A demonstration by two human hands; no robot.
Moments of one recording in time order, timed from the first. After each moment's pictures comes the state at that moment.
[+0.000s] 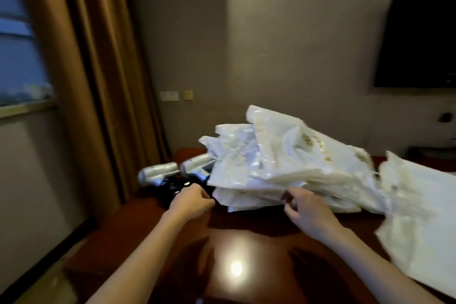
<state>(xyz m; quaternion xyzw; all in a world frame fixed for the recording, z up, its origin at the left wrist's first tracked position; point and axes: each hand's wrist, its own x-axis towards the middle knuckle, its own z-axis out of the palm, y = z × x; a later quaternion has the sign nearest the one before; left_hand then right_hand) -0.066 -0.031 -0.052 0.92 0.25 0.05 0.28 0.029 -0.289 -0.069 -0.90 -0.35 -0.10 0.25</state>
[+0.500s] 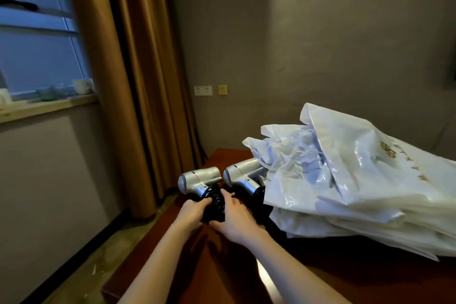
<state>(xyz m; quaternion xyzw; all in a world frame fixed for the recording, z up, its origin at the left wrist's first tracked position) -0.060 0.100 -0.092 0.66 0.42 0.14 0.61 0.005 -0.010 -0.107 -0.86 -0.40 0.13 0.28</state>
